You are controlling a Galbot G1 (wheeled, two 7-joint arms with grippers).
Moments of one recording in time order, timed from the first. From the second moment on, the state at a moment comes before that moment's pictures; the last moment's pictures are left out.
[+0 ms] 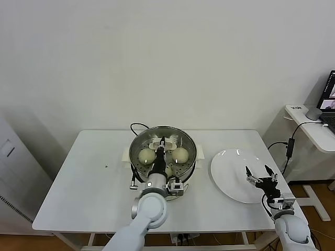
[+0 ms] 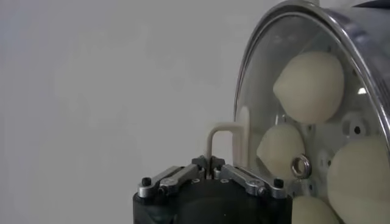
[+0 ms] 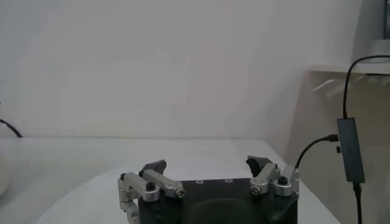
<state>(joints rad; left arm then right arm) 0.90 -1.42 0.12 -1.75 1.49 0.58 0.24 -1.15 1.16 0.70 1.33 0.37 0.13 -0.24</state>
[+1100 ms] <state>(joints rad) 1.07 -1.16 -0.39 -2.09 0.04 0.41 0.03 -1.16 1.17 0.66 1.43 0.40 0.09 -0.16</state>
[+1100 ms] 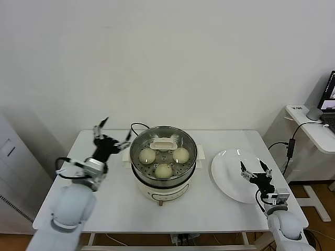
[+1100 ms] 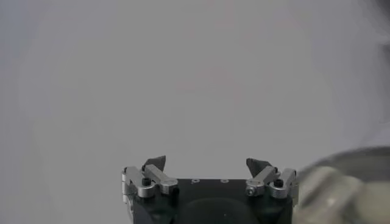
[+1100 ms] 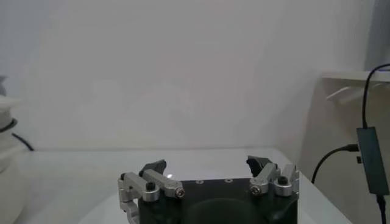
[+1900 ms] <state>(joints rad) 1.14 -1.07 -0.53 -1.70 -0.45 0.35 -0.03 -1.21 1.18 0.68 1.51 0.43 0.00 -0.13</state>
